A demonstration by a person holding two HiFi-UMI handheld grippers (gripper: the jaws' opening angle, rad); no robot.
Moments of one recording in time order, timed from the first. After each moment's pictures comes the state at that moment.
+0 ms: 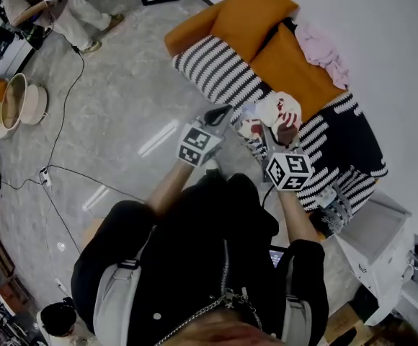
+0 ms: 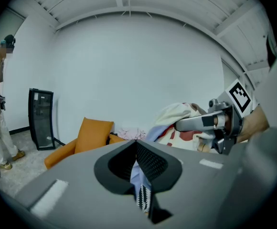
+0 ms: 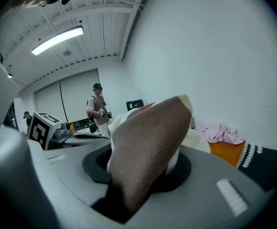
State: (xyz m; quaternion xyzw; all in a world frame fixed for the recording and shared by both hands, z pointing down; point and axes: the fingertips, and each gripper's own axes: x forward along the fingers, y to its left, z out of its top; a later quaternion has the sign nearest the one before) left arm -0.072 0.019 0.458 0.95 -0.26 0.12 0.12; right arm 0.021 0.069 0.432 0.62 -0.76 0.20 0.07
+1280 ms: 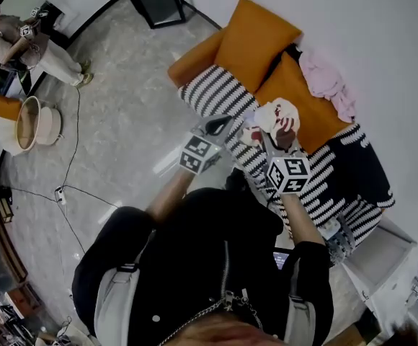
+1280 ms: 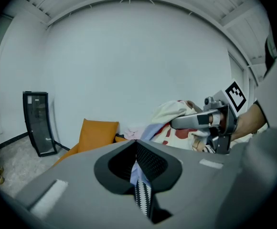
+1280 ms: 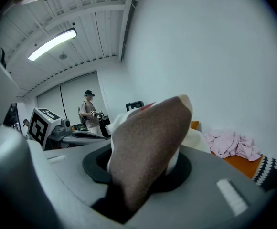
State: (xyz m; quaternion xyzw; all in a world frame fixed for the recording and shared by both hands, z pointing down) left arm -0.005 -0.117 0.460 0.95 -0.26 0.17 0.11; right arm 0.089 -0.077 0.440 0.59 -0.77 0.21 0.06
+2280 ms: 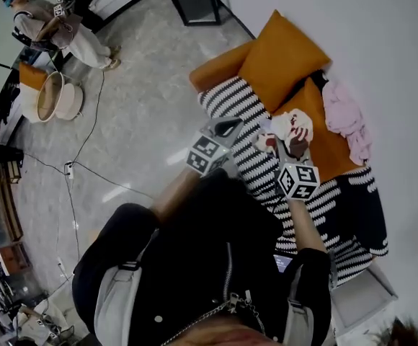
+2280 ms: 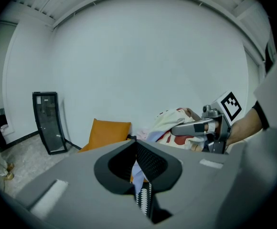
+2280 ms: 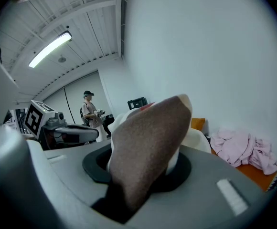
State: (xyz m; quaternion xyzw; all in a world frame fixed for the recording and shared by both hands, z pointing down) left arm 0.028 -0.196 0.465 0.92 -0.32 0.19 0.11; right arm 0.150 -0.166 0.475 0.55 -0.80 0.24 0.06
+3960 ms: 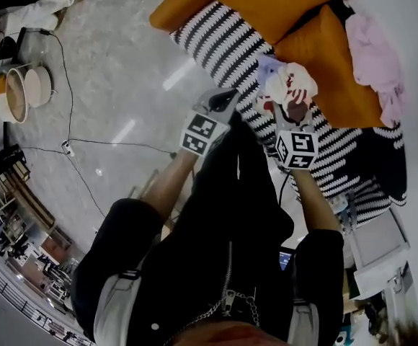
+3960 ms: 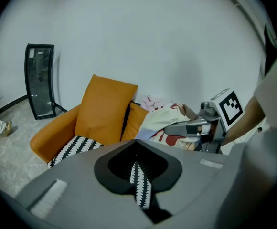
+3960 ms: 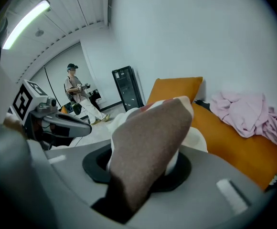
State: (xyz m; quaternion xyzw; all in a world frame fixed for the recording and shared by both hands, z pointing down) left arm 0.014 -0.252 0.659 0.89 -0.26 0.27 0.25; right arm 0.126 -0.229 0.668 0.56 -0.74 0.32 0.18
